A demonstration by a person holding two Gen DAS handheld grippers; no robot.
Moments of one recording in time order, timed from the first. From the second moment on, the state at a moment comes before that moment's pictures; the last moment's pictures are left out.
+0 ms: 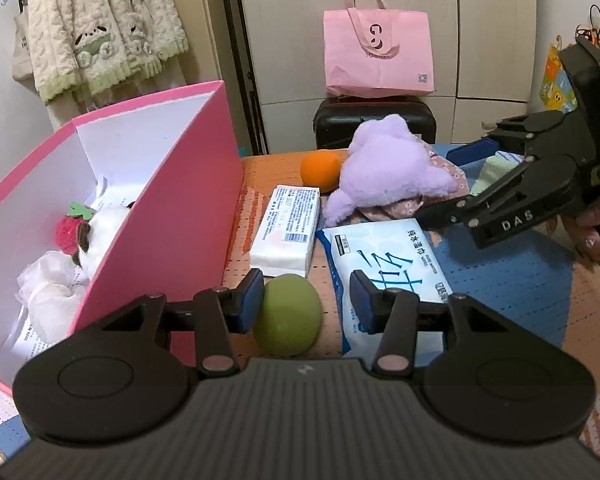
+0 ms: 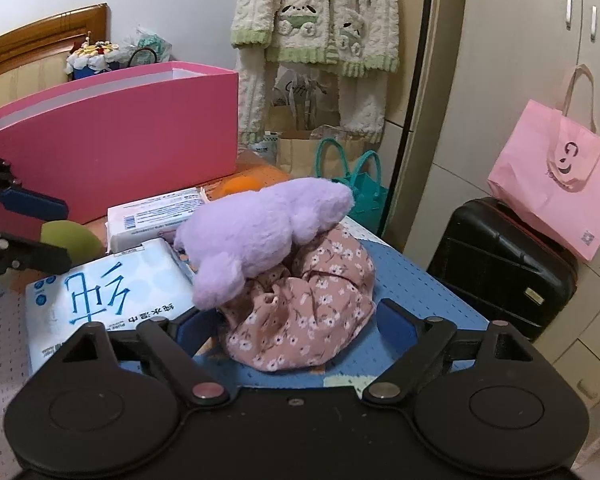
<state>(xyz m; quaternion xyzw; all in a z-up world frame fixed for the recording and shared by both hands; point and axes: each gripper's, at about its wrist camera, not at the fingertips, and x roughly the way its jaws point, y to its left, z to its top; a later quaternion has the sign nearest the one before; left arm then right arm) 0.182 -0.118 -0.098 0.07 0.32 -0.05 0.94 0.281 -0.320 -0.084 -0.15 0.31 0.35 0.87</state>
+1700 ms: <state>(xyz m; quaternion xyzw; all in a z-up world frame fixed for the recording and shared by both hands) 0.159 -0.109 -0.096 0.07 0.30 -0.09 0.95 0.222 -0.327 -0.057 -0.05 0.32 0.23 0.92</state>
